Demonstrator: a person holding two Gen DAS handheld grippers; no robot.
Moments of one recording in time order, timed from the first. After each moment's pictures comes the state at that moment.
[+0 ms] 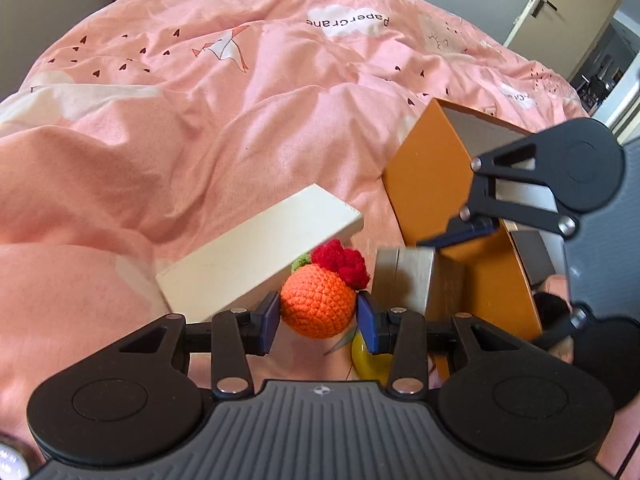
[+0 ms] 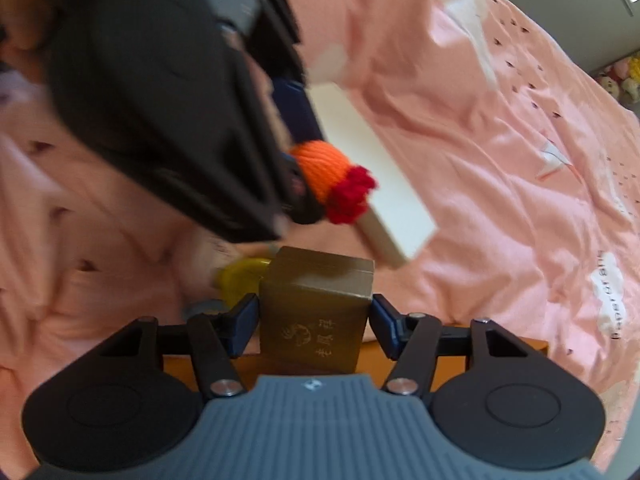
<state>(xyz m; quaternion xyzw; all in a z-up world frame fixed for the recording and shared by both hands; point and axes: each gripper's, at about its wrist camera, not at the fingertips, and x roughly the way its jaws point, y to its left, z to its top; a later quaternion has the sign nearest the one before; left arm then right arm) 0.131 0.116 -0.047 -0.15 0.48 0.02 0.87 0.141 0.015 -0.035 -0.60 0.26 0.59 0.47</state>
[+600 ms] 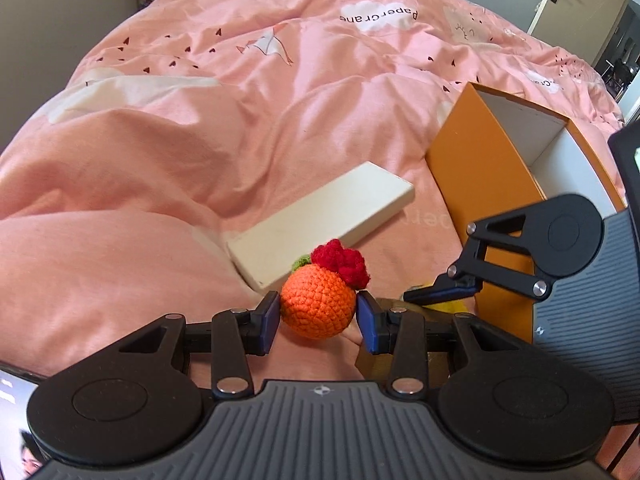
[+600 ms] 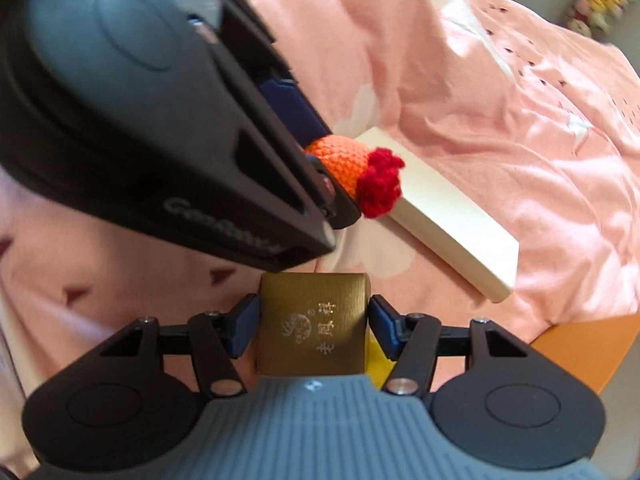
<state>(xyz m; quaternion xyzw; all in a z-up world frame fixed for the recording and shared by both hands) 0.099 0.133 -0.044 -0.11 0.49 0.07 0.86 0.112 0.027 -0.065 -0.46 0.34 0.60 0.56</state>
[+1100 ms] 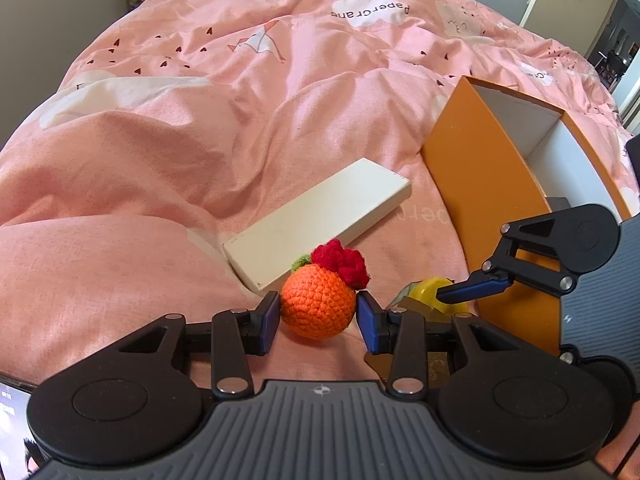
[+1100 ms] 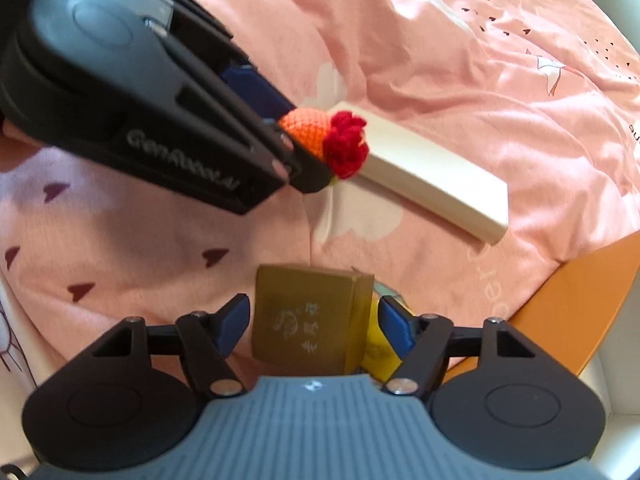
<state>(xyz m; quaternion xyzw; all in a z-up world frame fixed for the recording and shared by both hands) 0.102 0.132 -0.046 -0.10 0.49 0.05 0.86 0.125 -0.001 -0.063 -0.41 0.39 0.58 0.59</state>
